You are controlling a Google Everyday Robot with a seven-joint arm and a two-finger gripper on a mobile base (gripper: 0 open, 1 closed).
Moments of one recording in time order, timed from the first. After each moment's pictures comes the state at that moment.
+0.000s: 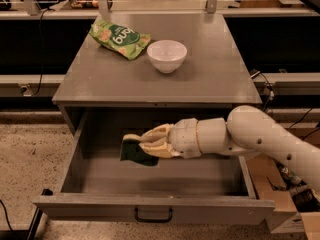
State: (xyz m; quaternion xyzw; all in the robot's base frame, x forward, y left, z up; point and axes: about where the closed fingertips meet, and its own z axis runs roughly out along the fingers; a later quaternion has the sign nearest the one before) arm 0.484 0.030 0.750 -0.55 0.61 0.33 0.45
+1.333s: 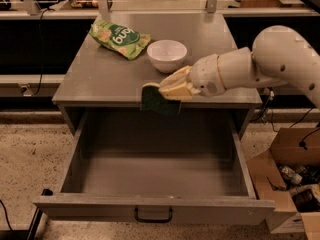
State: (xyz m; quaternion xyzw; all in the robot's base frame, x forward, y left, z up) arm 0.568 -0.024 0.866 -0.55 0.66 0.28 0.43
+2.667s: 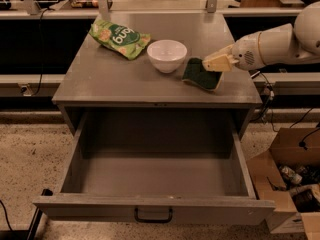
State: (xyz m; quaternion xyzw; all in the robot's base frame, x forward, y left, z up) arm 0.666 -0.152 0.881 -0.41 0.77 0.24 0.42
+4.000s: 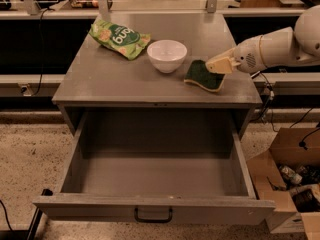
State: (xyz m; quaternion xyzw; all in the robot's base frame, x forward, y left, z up) arm 0.669 -0.163 0.868 -0.39 0.79 0.24 0.41
